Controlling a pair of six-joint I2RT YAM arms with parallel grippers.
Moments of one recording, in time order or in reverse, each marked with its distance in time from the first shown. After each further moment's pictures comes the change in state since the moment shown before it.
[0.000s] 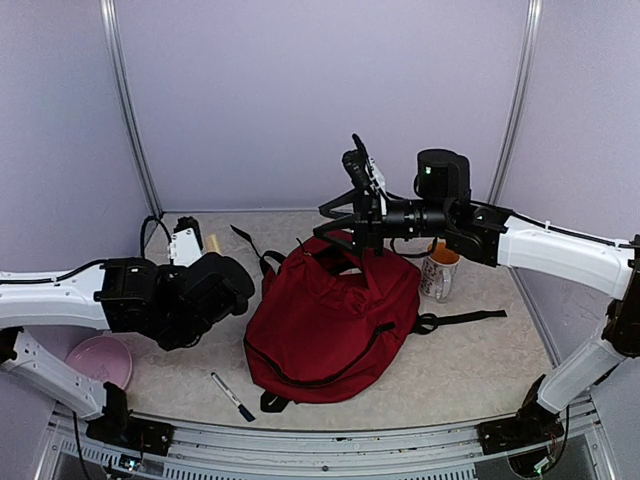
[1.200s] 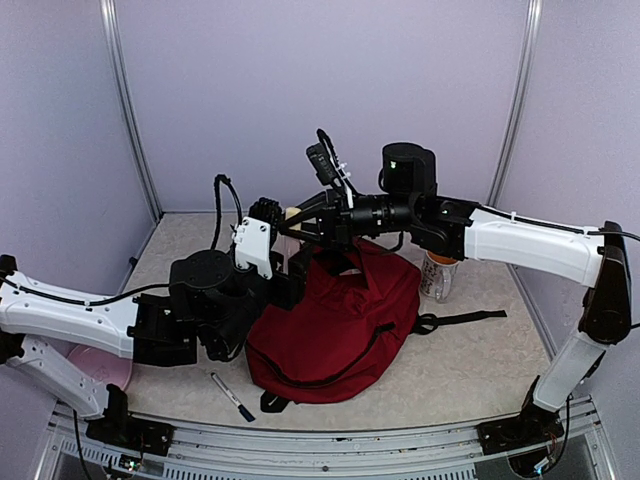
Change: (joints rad) left arm -0.133 0.103 -0.140 1.225 0.089 1.289; right arm 0.056 0.171 0.170 0.104 -0.147 0.247
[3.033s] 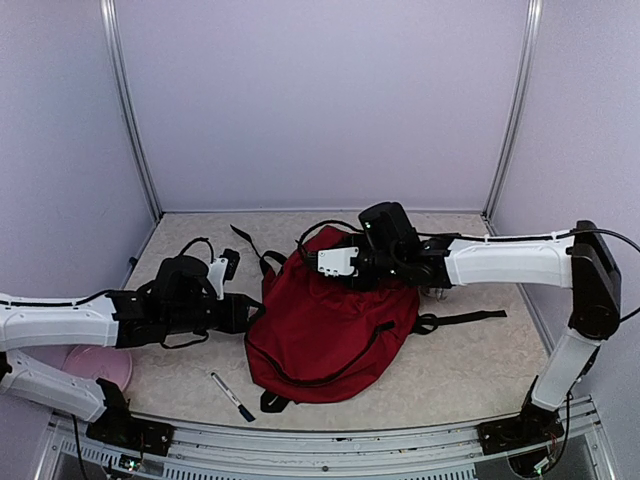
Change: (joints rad) left arm 0.492 -0.154 -0.327 -0.397 0.869 -0.550; right arm -0.003 0.091 -0.203 -0.193 0.930 -1.157
